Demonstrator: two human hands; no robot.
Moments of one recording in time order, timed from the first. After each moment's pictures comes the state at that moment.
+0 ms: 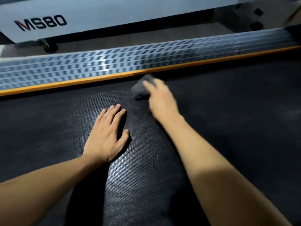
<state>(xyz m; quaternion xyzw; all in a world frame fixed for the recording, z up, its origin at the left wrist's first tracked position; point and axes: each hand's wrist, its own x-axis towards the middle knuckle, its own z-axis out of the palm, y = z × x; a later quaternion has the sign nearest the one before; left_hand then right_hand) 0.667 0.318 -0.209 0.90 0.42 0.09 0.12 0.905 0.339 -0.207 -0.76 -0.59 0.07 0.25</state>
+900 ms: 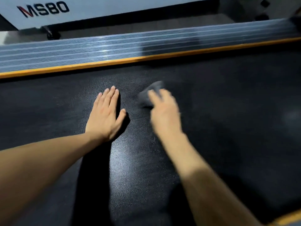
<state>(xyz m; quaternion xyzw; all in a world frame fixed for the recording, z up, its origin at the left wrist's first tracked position) 0.668 0.320 -0.216 0.87 0.47 0.07 0.10 0.866 0.246 -0.205 -0.80 -0.54 0.08 0.26</state>
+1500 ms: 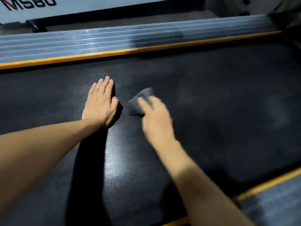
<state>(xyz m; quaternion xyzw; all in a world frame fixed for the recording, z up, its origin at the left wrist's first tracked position) 0.670 0.318 -0.208 0.87 0.47 0.09 0.13 0.832 0.186 -0.200 -0.79 -0.57 0.07 0.24</state>
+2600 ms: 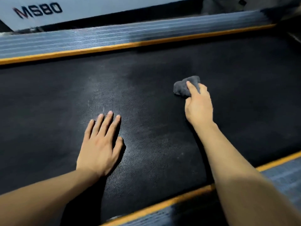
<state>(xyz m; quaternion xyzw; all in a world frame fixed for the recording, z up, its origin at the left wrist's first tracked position) 0.621 0.149 -0.208 0.88 0.47 0.03 0.06 0.957 0.129 -0.206 -0.87 -0.44 0.03 0.21</state>
